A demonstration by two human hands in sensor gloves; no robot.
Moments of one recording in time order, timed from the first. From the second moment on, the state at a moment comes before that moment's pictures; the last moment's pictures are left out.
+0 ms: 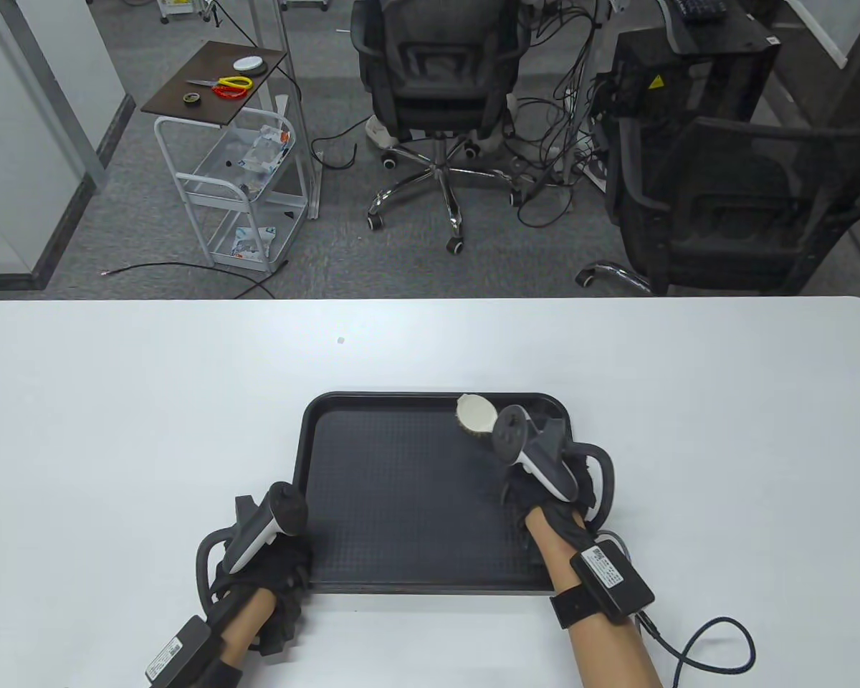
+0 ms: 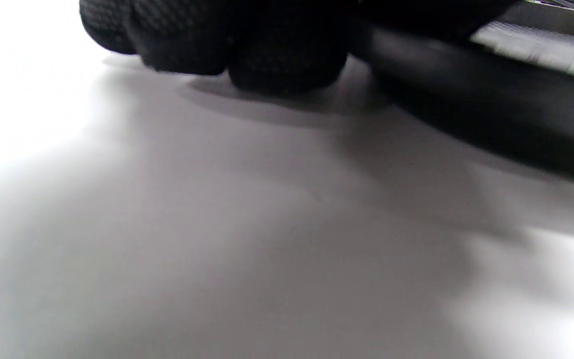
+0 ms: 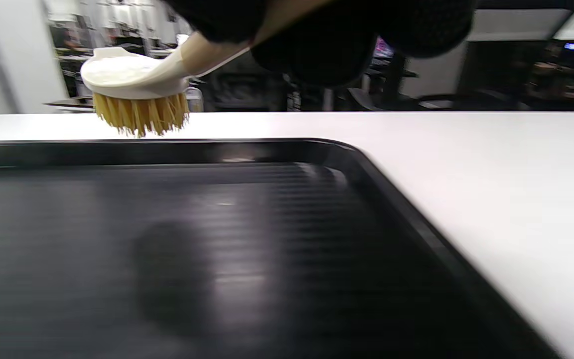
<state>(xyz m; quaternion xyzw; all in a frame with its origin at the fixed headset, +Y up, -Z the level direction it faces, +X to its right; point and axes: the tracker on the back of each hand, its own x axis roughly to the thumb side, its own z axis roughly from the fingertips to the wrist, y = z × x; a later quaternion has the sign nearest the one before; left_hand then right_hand) -0.253 -0.800 -0.313 -0.23 0.08 0.05 0.97 0.073 -0.708 -0.362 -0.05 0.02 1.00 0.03</state>
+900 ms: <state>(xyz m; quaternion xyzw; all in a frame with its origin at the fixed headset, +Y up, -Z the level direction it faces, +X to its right) -0.253 -0.800 -0.313 -0.23 0.08 0.05 0.97 0.030 -0.757 -0.339 0.04 0.05 1.00 0.05</state>
